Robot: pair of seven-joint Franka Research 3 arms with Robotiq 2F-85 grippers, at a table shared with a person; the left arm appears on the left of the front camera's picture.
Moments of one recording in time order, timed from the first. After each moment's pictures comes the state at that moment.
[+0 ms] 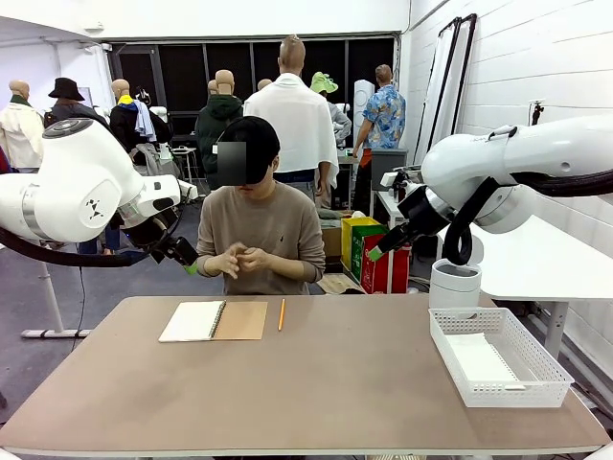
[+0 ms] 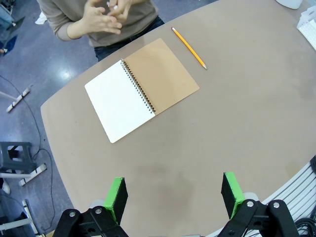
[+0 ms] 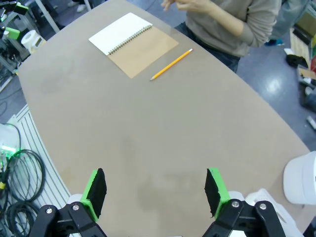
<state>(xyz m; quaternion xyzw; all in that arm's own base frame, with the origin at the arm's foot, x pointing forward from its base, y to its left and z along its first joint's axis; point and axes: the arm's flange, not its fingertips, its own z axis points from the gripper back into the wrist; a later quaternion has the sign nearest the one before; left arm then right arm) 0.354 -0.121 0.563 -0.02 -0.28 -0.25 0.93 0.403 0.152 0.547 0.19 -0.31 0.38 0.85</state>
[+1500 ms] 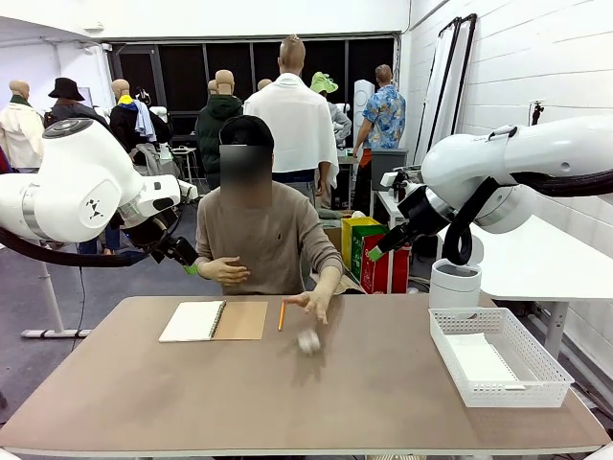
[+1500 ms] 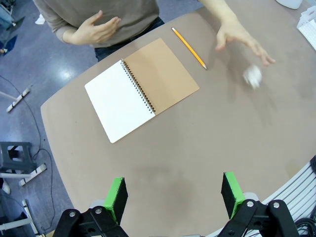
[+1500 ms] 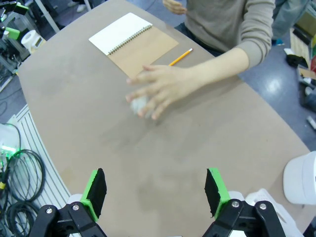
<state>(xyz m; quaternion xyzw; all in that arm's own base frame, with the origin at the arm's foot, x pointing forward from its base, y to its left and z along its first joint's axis) 0.354 -0.121 0.563 -0.02 -0.28 -0.25 0.93 0.403 0.152 0.547 0.19 -0.31 0.38 0.85</state>
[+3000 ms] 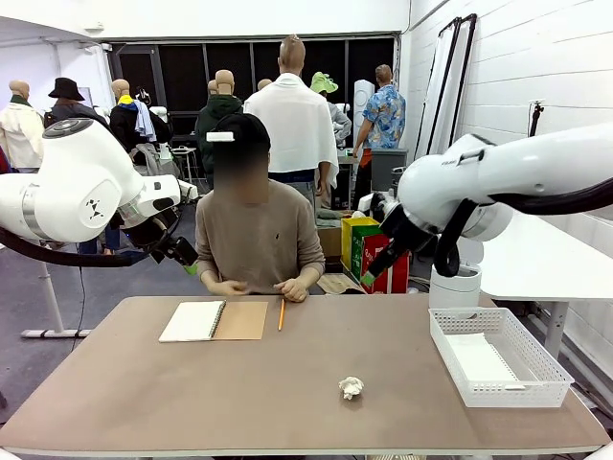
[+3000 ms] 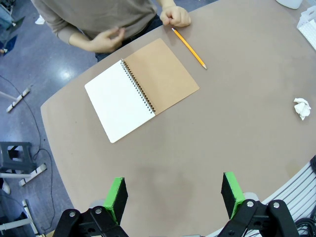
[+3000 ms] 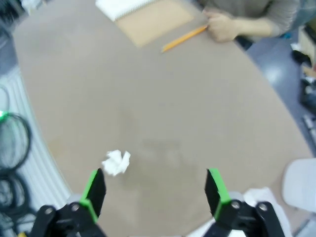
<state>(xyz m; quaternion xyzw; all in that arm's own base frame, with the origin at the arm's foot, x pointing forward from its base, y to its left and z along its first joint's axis) 0.354 -0.121 0.563 -0.02 -0.28 -0.25 0.93 0.398 0.192 0.515 0.13 -0.25 0.46 0.84</state>
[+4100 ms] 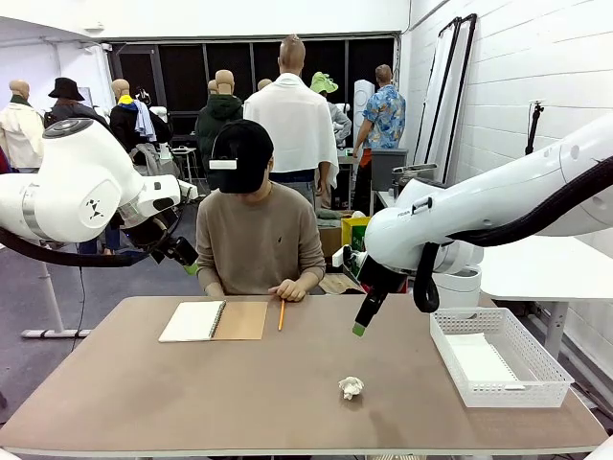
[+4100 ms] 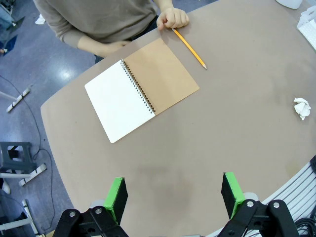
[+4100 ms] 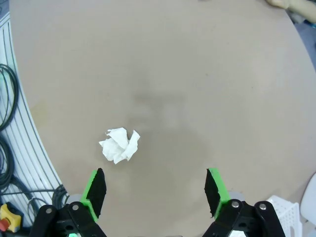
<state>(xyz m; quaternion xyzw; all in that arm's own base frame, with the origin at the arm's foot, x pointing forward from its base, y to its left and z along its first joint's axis) 0.354 -0.121 0.563 -0.02 -0.28 -0.25 0.93 0.401 0.233 0.431 0.09 -0.15 0.52 0.84</state>
